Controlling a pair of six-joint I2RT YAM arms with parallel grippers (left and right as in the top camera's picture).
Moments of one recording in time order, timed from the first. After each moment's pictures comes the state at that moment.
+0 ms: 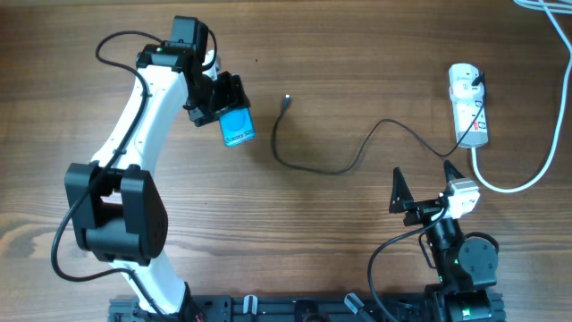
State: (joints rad) left arm -0.14 1.92 1.60 -1.03 0.32 -0.45; right arm 0.12 0.03 0.01 0.00 -0.06 0.11
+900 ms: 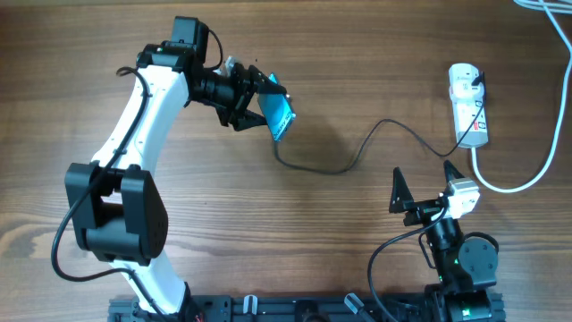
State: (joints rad) left arm -0.14 1.92 1.60 -1.03 0.95 -0.82; right arm 0.12 0.03 0.01 0.00 -0.06 0.11
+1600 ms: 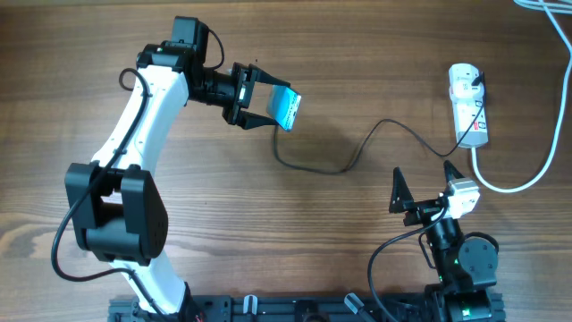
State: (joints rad) left arm -0.14 1.92 1.60 -1.03 1.10 -1.14; right arm 0.12 0.03 0.01 0.00 -0.06 0.11
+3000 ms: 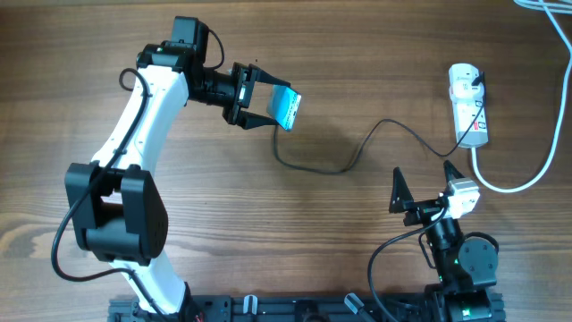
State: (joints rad) left arm -0.14 1.92 1.60 -1.03 1.11 -1.15; right arm 0.12 0.03 0.01 0.00 -0.06 0.11
